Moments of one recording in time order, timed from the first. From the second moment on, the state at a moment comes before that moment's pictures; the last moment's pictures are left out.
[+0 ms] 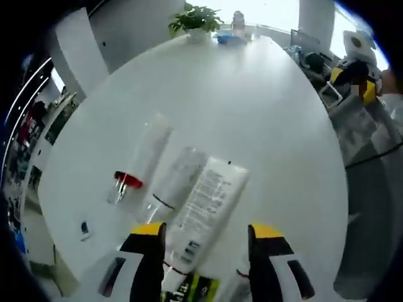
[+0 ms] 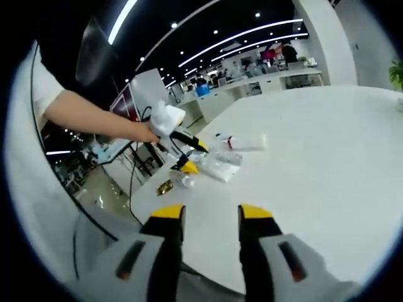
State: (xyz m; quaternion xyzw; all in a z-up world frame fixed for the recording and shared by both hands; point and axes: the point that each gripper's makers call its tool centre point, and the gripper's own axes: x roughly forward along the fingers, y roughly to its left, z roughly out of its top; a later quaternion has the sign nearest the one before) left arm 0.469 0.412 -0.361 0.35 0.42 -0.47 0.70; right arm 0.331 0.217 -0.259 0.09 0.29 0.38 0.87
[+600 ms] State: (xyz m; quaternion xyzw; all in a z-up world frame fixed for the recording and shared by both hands) left arm 0.482 0.399 -0.388 0.41 0.42 -0.52 0.62; right arm 0.335 0.212 -0.268 0.08 0.30 0.36 0.88
